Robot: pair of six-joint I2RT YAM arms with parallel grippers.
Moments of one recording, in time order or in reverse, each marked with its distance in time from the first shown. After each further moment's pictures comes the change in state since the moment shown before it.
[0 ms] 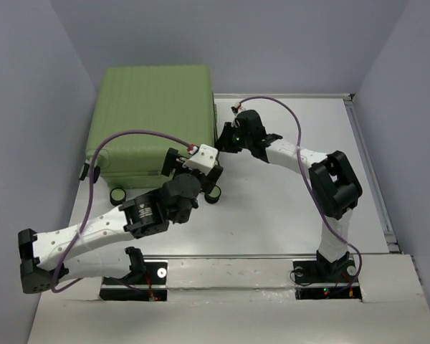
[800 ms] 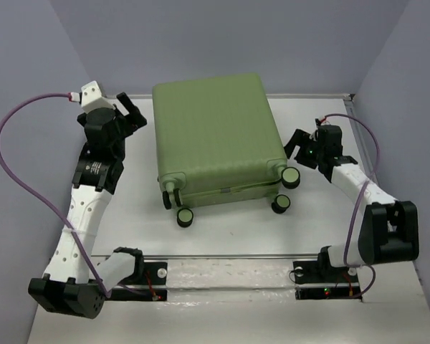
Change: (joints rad) left arm 0.984 0.055 0.275 -0.100 0.596 -0.459; right arm -0.491 -0.552 -0.535 -0.105 0.004 -0.097
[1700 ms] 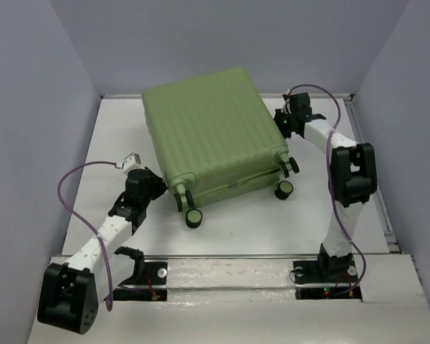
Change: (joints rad) left arm -0.052 -0.106 -0.855 0.392 0.270 -0.378; right arm 0.098 0.556 0.612 -0.198 -0.066 -0.085
